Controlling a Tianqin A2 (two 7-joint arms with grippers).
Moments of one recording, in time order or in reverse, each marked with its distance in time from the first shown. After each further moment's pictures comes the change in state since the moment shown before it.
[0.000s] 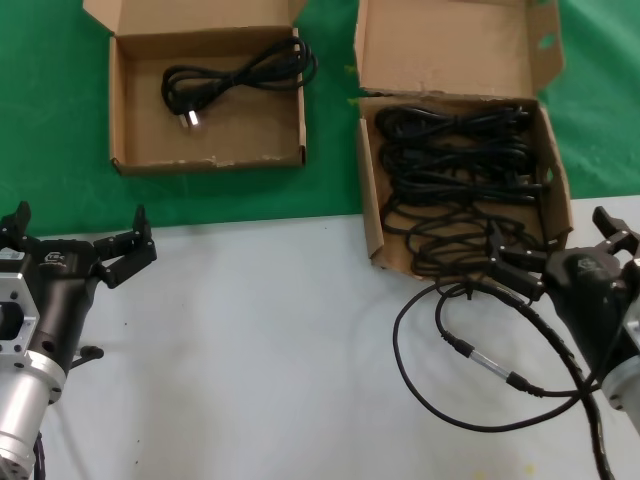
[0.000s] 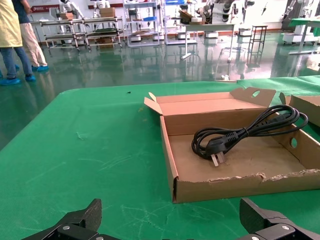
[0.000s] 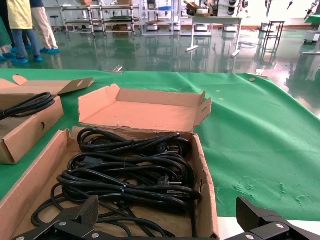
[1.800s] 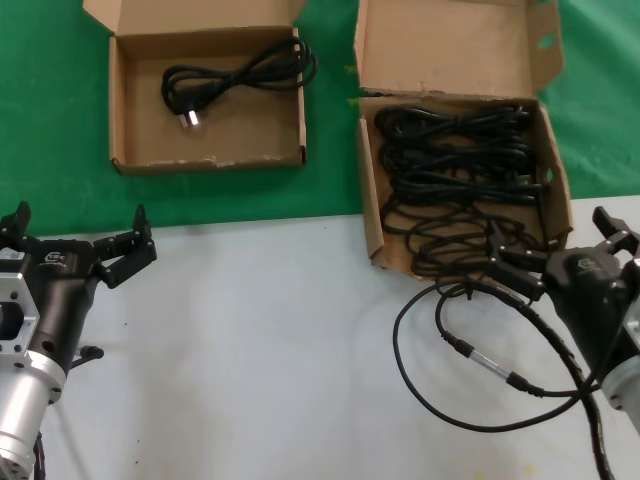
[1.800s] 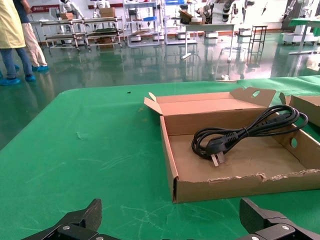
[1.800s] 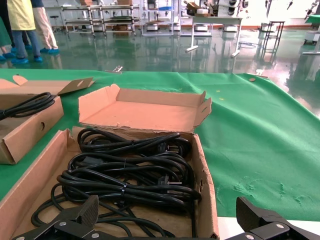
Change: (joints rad) left arm 0.000 0.000 0.000 0.000 0.000 0.000 0.000; right arm 0.000 0.000 0.000 0.000 0.000 0.000 0.000
